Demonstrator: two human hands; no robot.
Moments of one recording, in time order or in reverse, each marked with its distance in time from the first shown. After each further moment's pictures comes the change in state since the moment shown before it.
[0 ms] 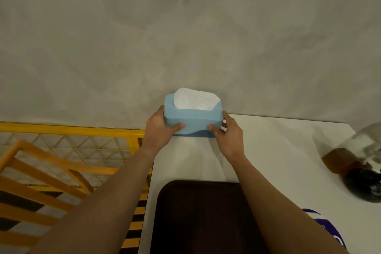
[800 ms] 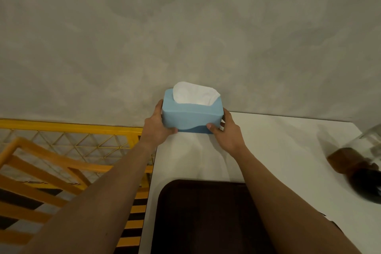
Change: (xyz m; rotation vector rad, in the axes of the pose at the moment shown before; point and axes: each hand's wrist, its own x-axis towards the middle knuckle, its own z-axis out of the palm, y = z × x) left_hand 0.006 -0.017 -0.005 0.046 -0.109 -0.119; right_hand 0.020 0.013 0.006 -0.028 -0.197 0.049
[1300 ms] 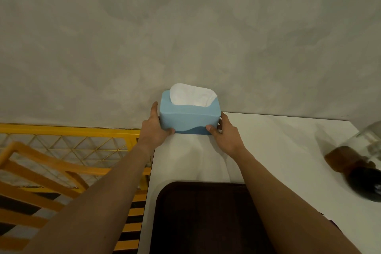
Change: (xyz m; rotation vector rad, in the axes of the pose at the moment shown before) left_hand 0.001 0.001 0.002 0.084 -0.003 -0.092; right_hand 0.000 0.003 -0.004 -0.031 -0.068 0.041
